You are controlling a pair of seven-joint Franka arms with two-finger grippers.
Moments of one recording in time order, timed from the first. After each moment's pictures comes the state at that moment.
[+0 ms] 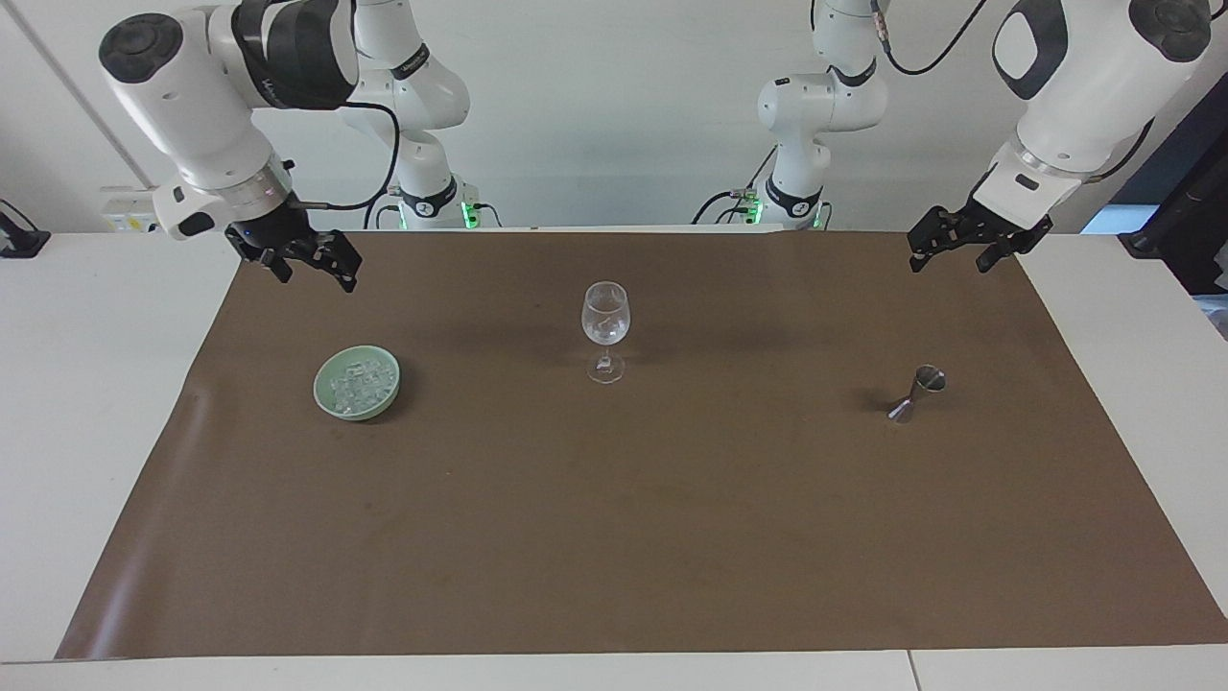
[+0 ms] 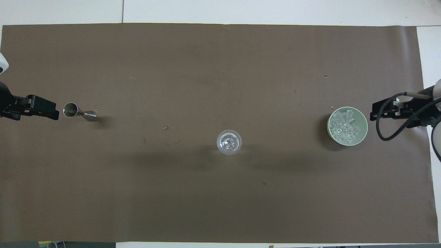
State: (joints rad) left arm -0.03 -0.02 -0.02 -1.64 -0.02 1.52 0.03; right arm -0.03 -0.08 -0.04 -1.81 0.02 1.64 0.14
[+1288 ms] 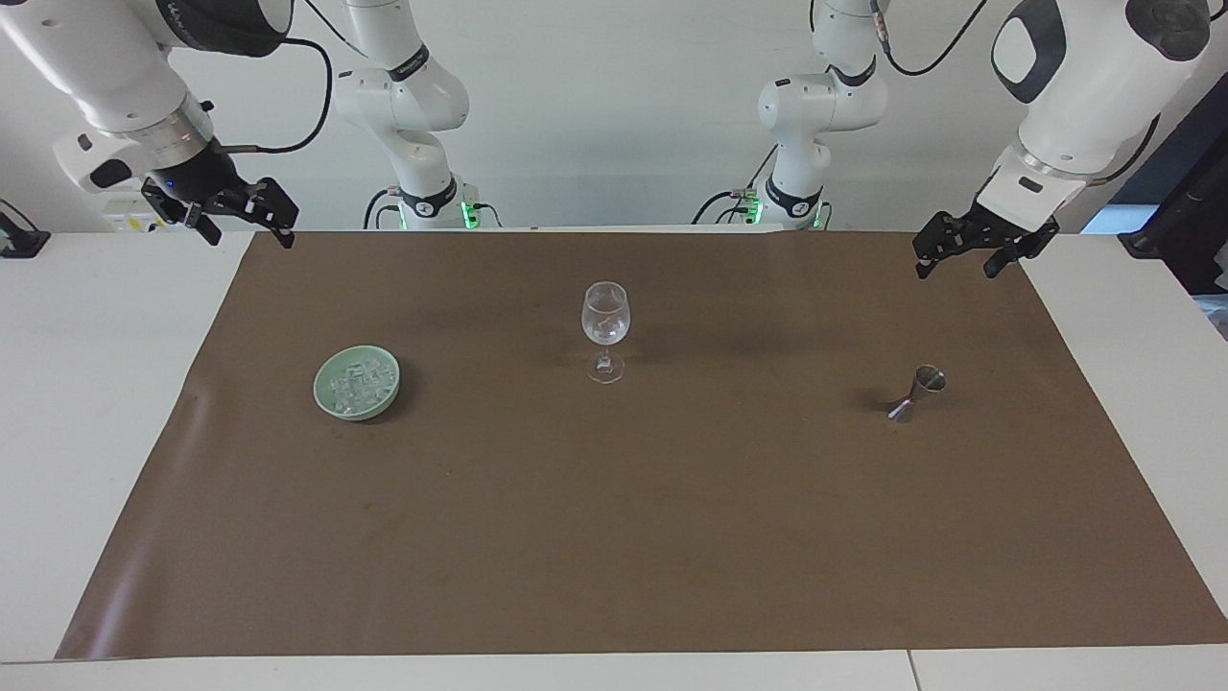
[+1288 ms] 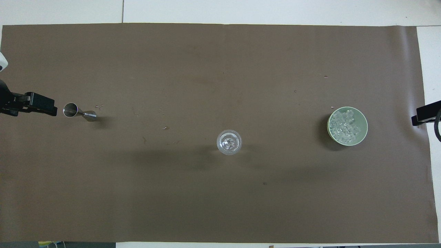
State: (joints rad) left arm 0.00 -0.02 -0.05 -1.64 0.00 1.57 0.03; right arm -0.09 -0.05 -0.03 -1.62 -0.02 1.44 -0.03
